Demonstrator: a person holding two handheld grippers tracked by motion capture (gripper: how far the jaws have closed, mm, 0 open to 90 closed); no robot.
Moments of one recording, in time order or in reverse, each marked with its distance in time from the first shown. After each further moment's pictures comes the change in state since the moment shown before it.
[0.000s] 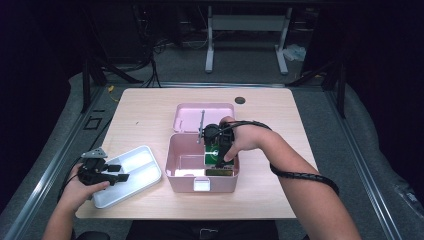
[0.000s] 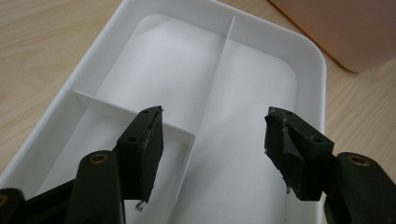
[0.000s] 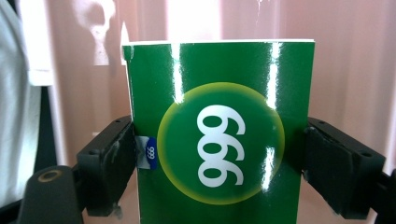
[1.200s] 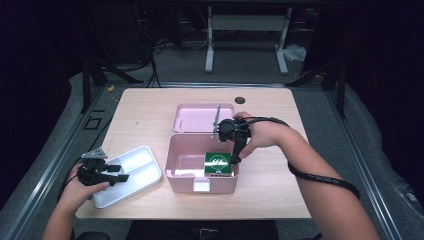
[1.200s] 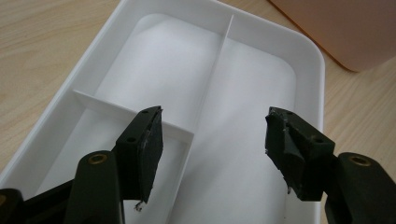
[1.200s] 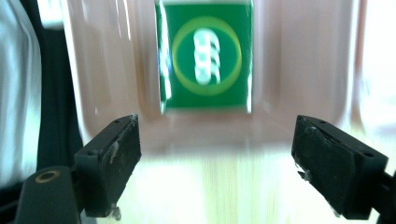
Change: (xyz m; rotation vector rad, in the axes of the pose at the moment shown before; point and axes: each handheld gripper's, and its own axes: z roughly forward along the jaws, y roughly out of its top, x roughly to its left) left arm -0.001 0.000 -0.001 0.001 0.001 0.008; right arm 0.003 -0.038 -0.032 0.008 -0.034 0.038
